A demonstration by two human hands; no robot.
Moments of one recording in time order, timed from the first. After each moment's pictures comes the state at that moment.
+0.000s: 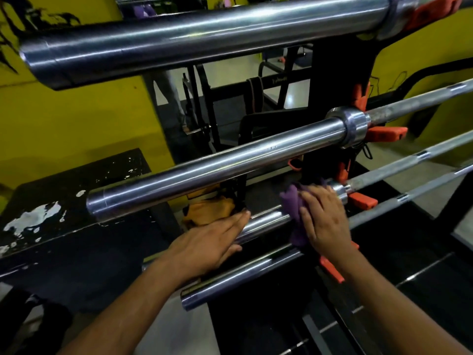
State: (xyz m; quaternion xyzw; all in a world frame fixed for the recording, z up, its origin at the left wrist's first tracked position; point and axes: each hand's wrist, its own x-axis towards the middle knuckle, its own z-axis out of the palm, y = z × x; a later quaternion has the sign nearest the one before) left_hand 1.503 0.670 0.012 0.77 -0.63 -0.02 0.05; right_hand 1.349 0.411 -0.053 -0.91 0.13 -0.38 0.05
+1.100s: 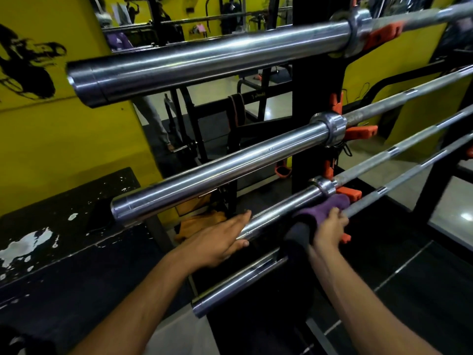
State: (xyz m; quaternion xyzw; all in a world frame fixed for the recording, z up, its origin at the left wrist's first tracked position) left_hand 1.519 0.666 0.014 0.76 -0.64 -0.12 0.06; right_hand 1.365 0.469 -0.029 -0.27 0.54 -0.47 0.64
